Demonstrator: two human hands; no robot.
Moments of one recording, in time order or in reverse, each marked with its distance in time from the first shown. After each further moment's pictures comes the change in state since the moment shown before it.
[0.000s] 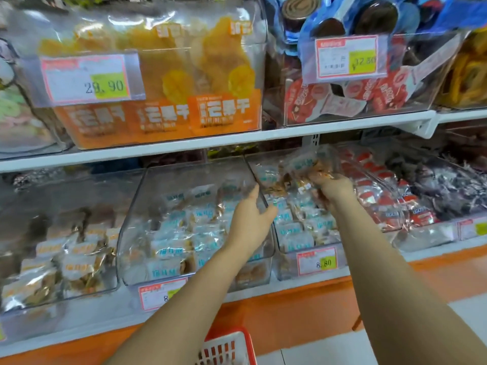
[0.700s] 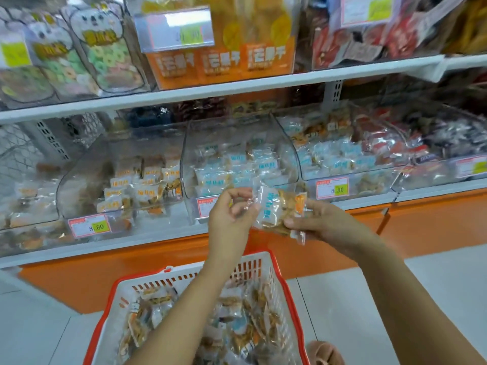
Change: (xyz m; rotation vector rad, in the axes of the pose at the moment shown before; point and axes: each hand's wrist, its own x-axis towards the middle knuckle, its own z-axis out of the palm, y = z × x) left_hand -0.179 -0.046 -0.055 -0.469 0.263 0.143; right_hand -0.252 0.035 -0.025 -0.145 -0.784 0.125
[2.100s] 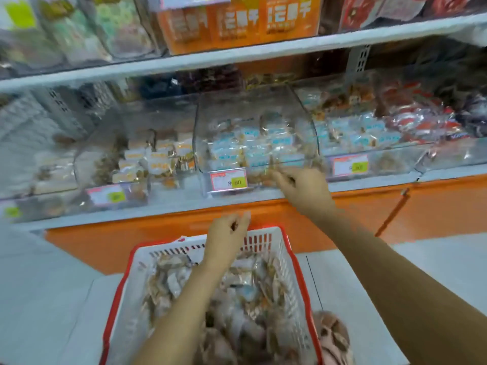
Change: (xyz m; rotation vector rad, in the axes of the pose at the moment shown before) left_hand -0.025 -0.075 -0.053 0.632 -0.085 -0.158; right_hand 0.066 0.022 0.033 -1.011 0.426 -0.450
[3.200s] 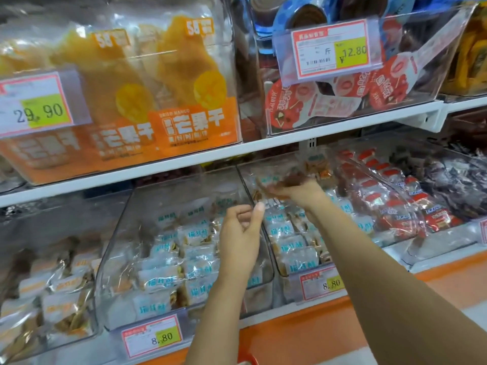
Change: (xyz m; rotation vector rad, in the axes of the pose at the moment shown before) left_hand 0.190 0.152 0.087 -0.235 0.113 0.015; right_hand 0.187 0.119 -0.066 0.723 0.010 0.594
